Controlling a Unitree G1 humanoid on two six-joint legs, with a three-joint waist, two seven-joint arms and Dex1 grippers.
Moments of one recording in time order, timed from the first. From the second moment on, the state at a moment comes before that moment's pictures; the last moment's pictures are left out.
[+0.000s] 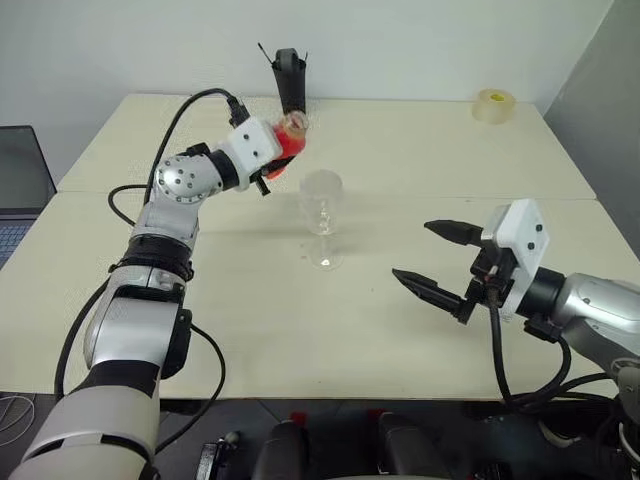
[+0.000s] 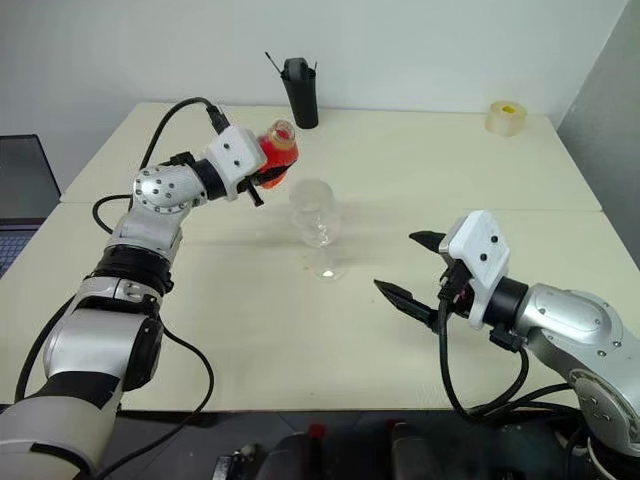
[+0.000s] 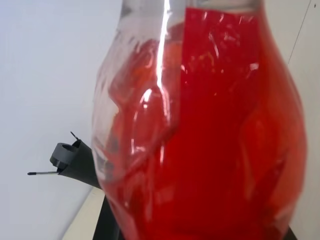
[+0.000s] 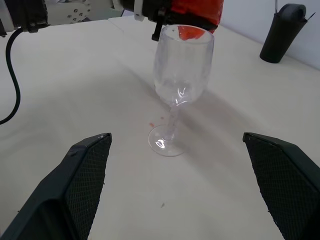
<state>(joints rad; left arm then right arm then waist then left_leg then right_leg) -1.11 0.55 -0.14 0.98 0.14 -0.53 -0.71 -0.29 -0.69 -0.21 -0.90 0.75 1.00 0.47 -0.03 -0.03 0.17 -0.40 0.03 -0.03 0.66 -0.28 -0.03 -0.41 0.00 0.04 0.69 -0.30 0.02</state>
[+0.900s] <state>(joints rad) -1.19 0.60 -0.29 1.18 0.51 -0.89 -0.30 -0.29 -0.66 -0.13 -0.85 0.73 0.94 0.40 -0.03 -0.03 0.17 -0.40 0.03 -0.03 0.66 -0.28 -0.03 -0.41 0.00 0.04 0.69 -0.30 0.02</state>
